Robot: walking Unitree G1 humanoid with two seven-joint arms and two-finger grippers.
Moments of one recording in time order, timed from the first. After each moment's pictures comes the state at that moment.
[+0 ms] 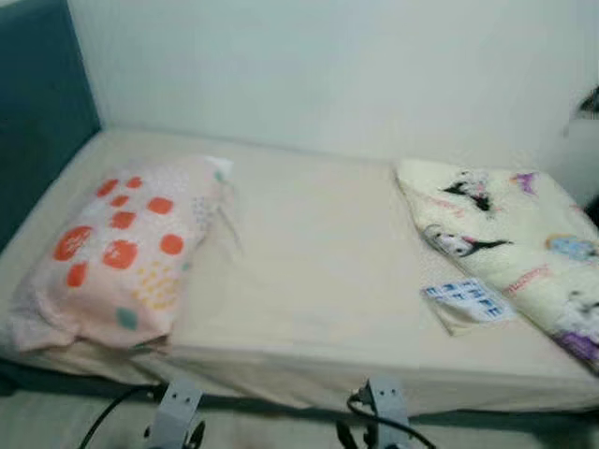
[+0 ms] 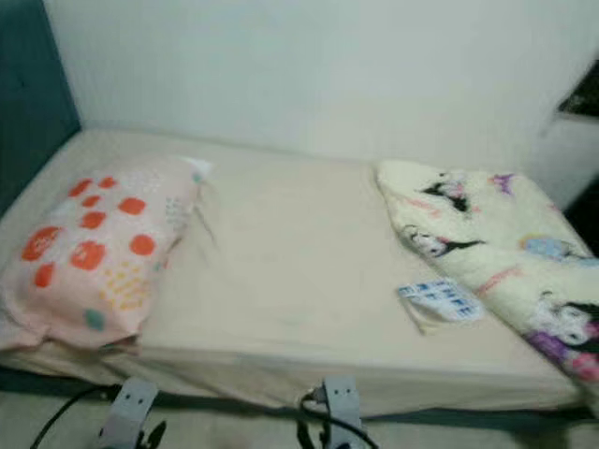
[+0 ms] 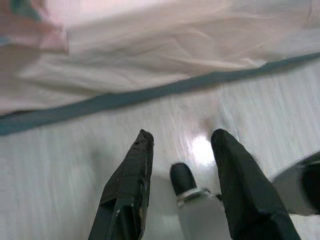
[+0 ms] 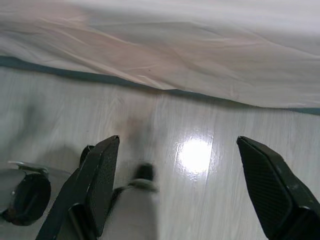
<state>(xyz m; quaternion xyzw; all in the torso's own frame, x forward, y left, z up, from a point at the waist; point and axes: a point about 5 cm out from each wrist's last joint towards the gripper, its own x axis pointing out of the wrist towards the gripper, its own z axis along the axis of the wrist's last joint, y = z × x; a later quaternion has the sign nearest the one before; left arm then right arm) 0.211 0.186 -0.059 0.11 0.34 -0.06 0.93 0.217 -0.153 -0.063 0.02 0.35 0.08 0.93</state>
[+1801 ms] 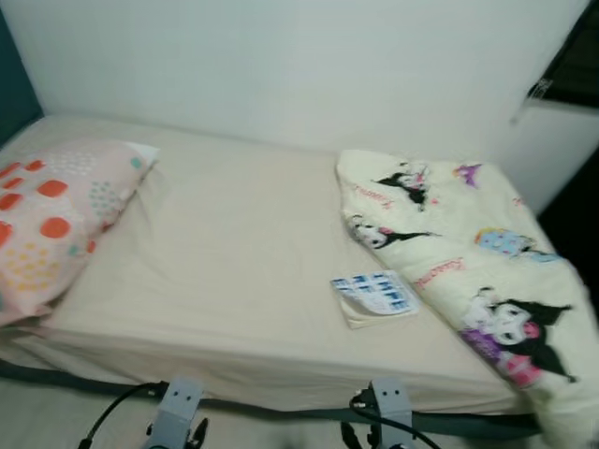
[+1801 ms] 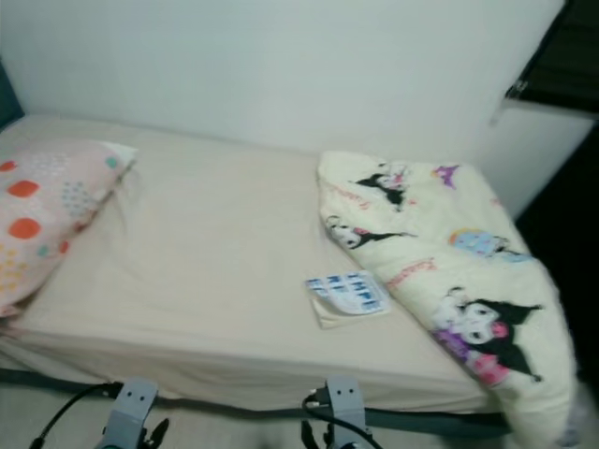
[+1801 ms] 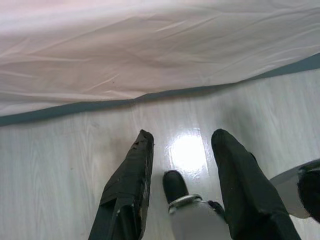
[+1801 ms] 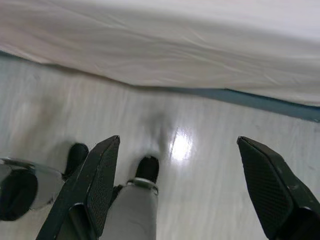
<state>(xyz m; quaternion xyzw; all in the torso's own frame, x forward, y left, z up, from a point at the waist) 0.209 0.186 -0.061 0.10 0.34 -0.06 0.93 0.213 -0.154 -0.065 0.02 0.36 0.08 0.93</state>
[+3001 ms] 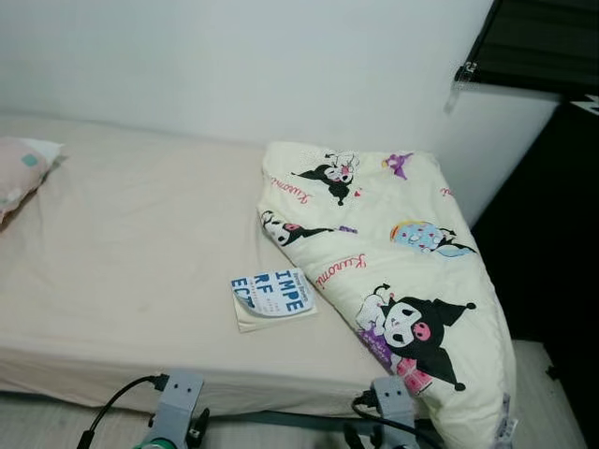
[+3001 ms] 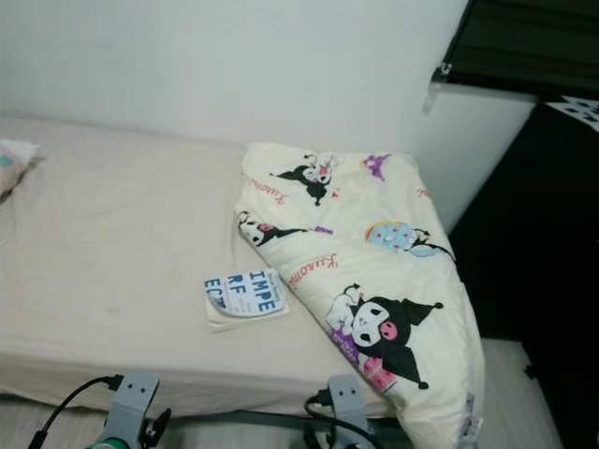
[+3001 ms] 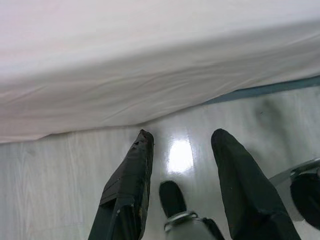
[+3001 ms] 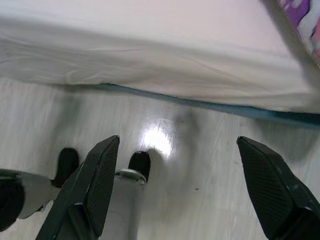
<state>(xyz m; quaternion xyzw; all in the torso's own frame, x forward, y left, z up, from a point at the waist) 0.213 0.184 -0.058 0.09 0.33 -0.05 0.94 0.212 -0.162 -0.066 0.01 0.36 0.08 0.93</state>
